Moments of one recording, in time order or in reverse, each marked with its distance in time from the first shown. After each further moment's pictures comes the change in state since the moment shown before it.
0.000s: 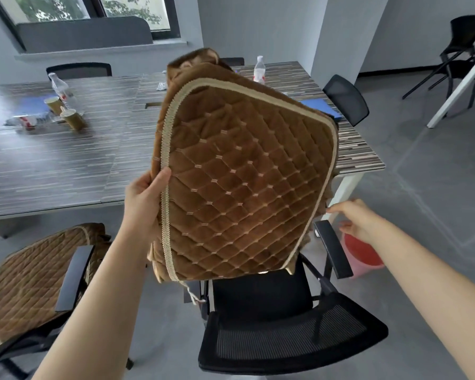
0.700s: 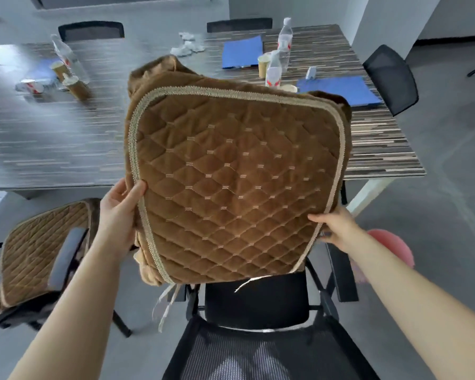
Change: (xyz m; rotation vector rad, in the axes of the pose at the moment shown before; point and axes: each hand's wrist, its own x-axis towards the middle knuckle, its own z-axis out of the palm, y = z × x) left_hand 0.060 -0.057 0.003 0.168 0.212 -0.023; right_hand 0.104 -0.007 0.034 0.090 -0.308 0.004
